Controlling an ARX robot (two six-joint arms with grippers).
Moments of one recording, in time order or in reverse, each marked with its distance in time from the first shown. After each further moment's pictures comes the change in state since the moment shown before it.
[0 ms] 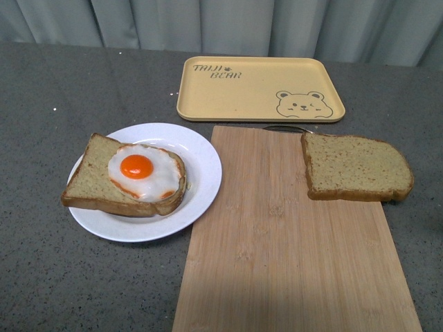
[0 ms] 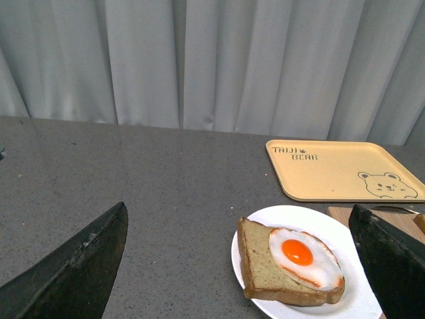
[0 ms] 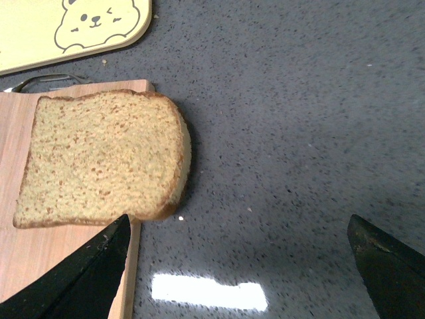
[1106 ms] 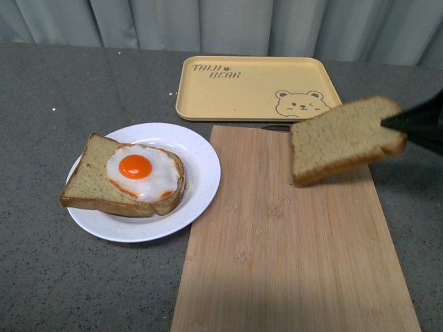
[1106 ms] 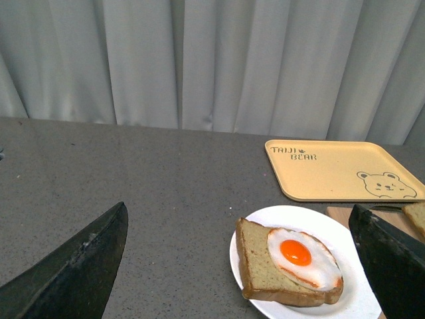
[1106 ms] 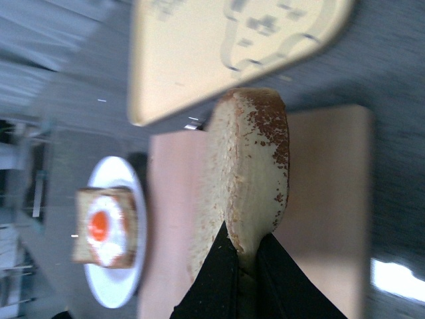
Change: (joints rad) left arm 0.000 0.000 0.000 0.000 0.000 0.000; right arm 0.166 0.306 0.265 0.120 -0.416 0.490
